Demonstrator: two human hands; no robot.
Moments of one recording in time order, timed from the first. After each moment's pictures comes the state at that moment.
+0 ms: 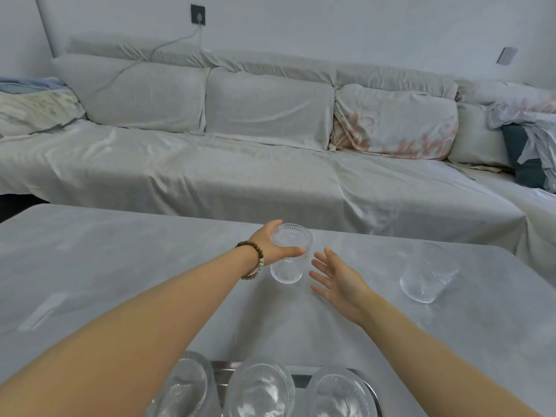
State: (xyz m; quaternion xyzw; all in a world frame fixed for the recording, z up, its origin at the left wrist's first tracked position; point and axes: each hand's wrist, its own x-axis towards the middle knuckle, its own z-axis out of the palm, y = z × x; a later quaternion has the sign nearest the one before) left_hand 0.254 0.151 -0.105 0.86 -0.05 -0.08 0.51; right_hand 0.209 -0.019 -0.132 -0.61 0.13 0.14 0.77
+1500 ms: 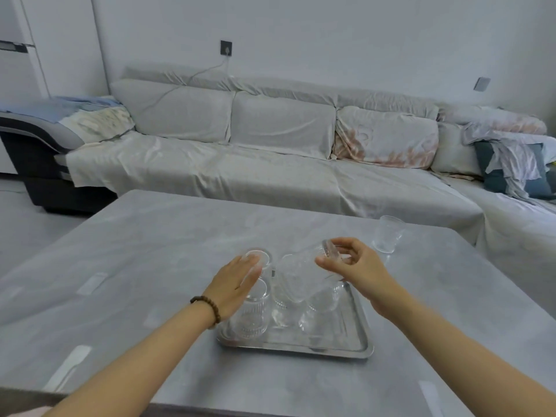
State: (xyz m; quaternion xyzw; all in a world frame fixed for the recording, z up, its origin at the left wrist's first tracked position) left_hand -0.054 0.268 -0.108 0.92 -0.14 0.01 0.37; right_hand -0.074 0.014 -0.027 -0.82 -0.02 -0.03 0.57
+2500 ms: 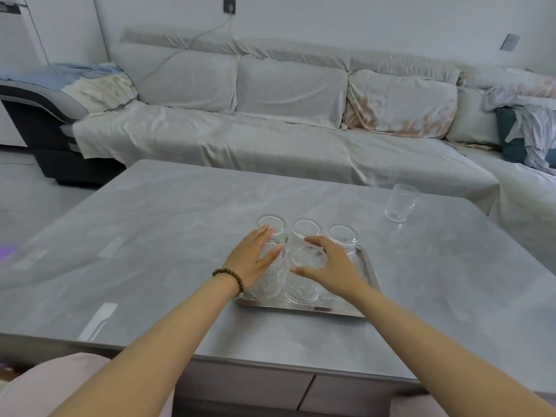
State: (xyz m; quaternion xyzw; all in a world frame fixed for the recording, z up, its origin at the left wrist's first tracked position) left_hand -0.058 0.260 -0.122 0.93 -0.13 0.03 0.33; right_hand -0.071 0.063 -0.107 -0.90 -0.09 -0.02 0.44
